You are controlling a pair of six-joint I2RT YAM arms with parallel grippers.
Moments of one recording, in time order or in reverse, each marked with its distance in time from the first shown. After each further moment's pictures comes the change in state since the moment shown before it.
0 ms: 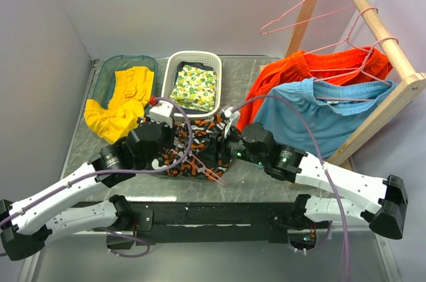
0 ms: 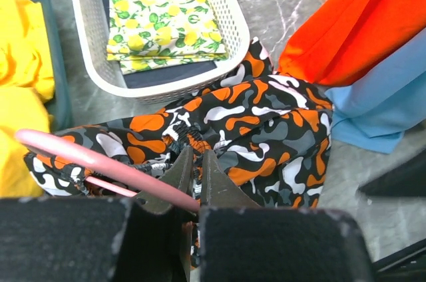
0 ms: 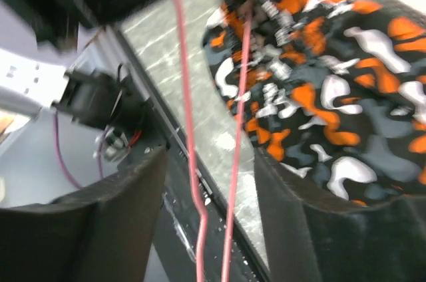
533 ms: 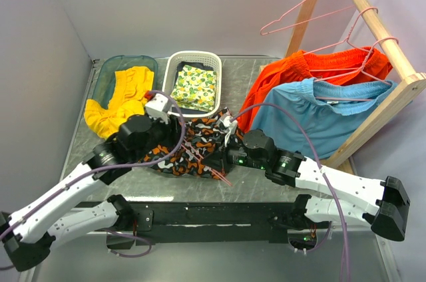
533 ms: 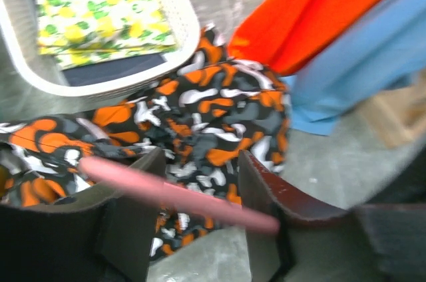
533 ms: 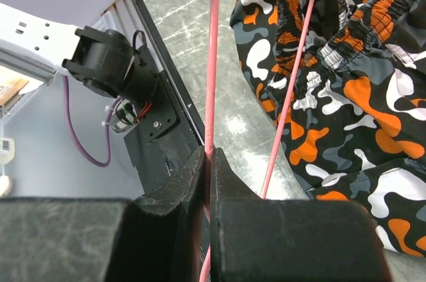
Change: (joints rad) left arm 0.162 -0.042 -0.009 0.018 0.369 -0.059; right arm 0.002 -0.030 -0.103 0.077 -0.114 -0.027
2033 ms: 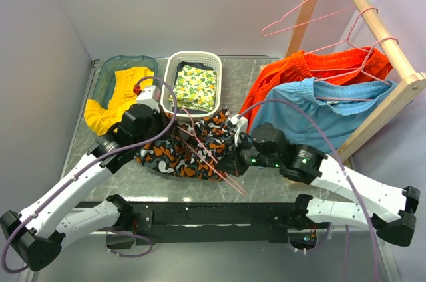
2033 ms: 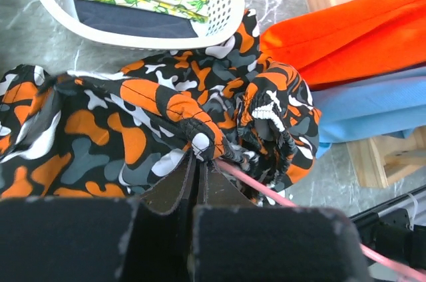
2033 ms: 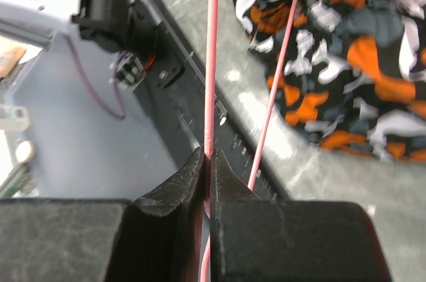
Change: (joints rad) left arm 0.148 0.113 0.037 -0.102 0.002 -0.273; right arm 0.000 -0.090 0.252 -0.550 -0.005 0.029
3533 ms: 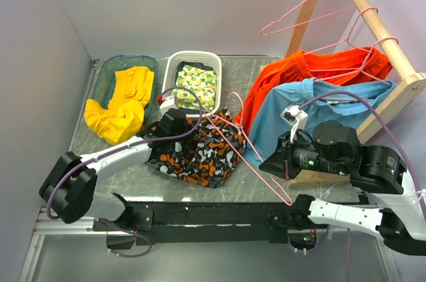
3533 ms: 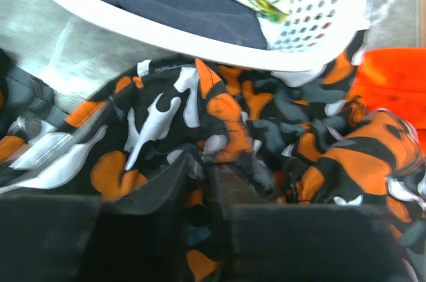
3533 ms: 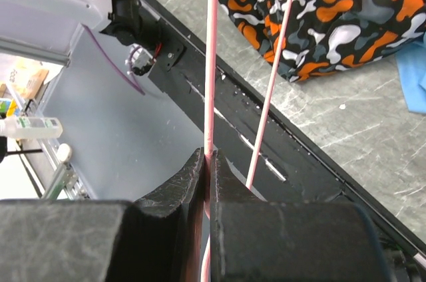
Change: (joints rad) left arm -0.028 0.431 -0.179 0.444 -0.163 -0.176; right arm 0.000 -0.122 0.451 -0.628 0.151 0.117
